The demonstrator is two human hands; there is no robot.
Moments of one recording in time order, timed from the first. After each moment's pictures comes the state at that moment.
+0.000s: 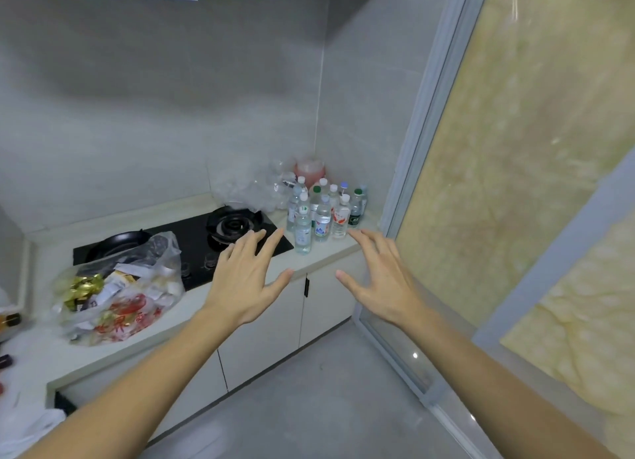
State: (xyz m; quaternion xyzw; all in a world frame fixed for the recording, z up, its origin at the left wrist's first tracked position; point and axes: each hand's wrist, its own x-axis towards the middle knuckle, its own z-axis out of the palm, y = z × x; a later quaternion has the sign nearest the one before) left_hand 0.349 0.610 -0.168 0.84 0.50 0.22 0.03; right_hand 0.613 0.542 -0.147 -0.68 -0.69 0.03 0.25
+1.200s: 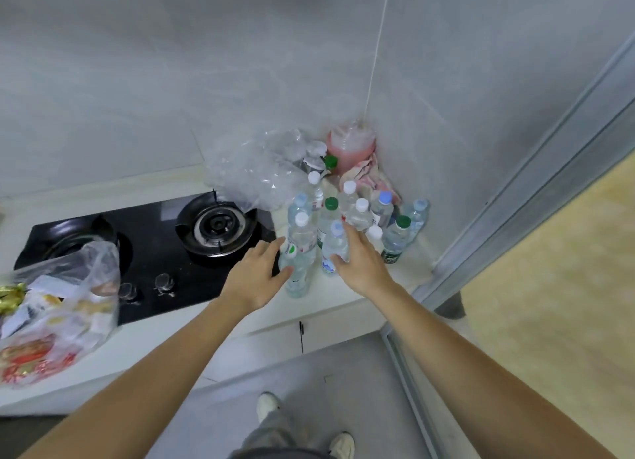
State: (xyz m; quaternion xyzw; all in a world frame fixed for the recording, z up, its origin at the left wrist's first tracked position) left_hand 0.541 1.005 -0.307 0.71 0.66 0.10 0.23; right_hand 0.782 1.040 -0.305 -0.62 -0.71 0.28 0.18
